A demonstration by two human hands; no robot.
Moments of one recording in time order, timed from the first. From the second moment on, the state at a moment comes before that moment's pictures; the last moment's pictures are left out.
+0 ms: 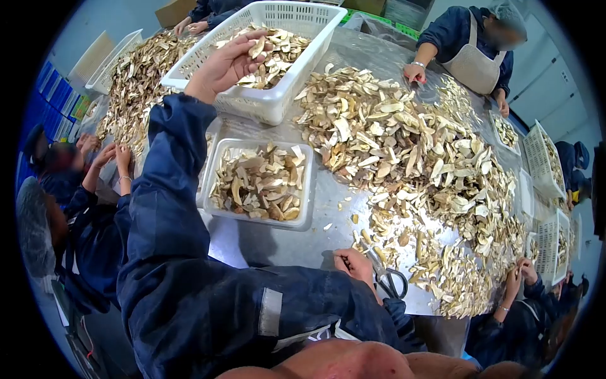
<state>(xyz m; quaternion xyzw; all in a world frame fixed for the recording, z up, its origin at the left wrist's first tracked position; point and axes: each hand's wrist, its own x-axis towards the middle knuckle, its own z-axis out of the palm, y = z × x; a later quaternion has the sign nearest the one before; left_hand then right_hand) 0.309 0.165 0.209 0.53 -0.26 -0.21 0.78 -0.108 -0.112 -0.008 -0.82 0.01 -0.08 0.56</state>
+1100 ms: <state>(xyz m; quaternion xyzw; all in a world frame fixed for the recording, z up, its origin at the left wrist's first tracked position) 0.016 0.049 0.092 0.63 -0.22 -0.26 0.69 -0.063 -0.123 0.100 -0.75 0.04 -0.16 0.64</state>
